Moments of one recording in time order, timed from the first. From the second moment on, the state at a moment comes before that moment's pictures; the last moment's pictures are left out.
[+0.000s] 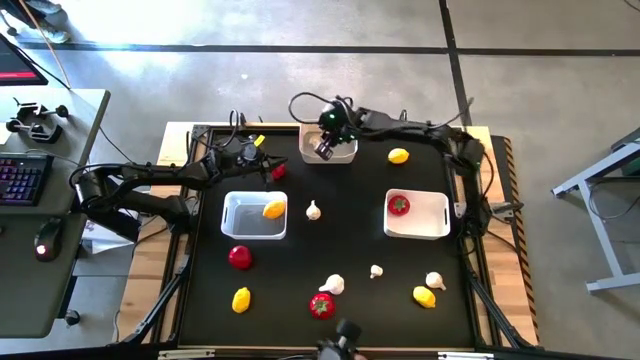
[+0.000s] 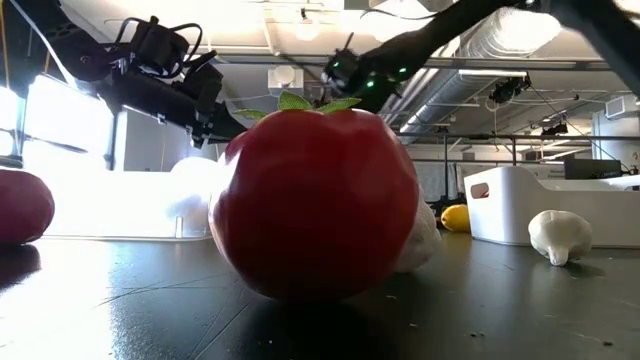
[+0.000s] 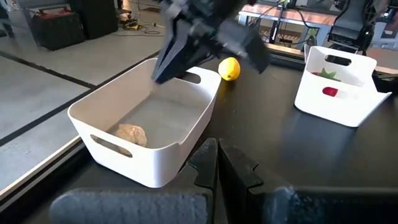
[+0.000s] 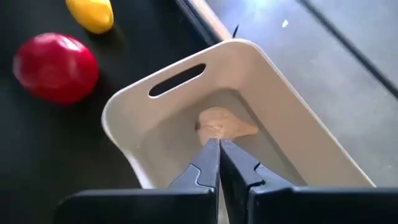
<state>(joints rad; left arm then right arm) 0.55 1.23 0.39 0.56 0.14 -0.01 -0.49 2.01 1.58 -0.35 0.07 -0.02</state>
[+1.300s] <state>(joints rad) 0.26 1.23 0.51 0.43 0.22 0.06 -0.17 1.30 0.79 0.02 0.38 0.10</state>
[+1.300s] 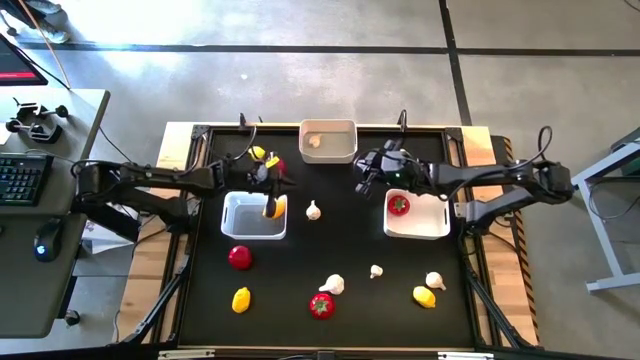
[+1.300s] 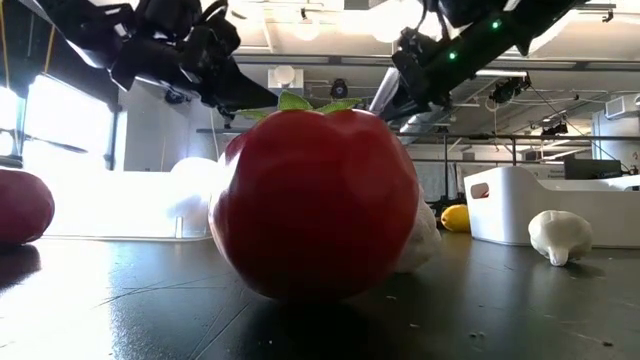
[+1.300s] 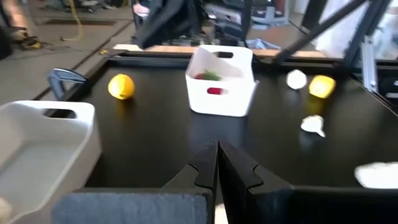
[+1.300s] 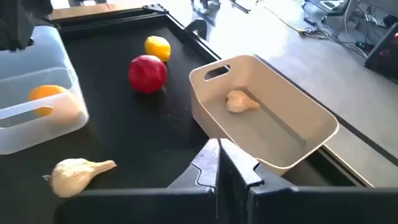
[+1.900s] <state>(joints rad) 0.15 1.23 0.51 0.36 0.19 0.04 -0.17 1.28 0.79 0.00 0.26 0.07</state>
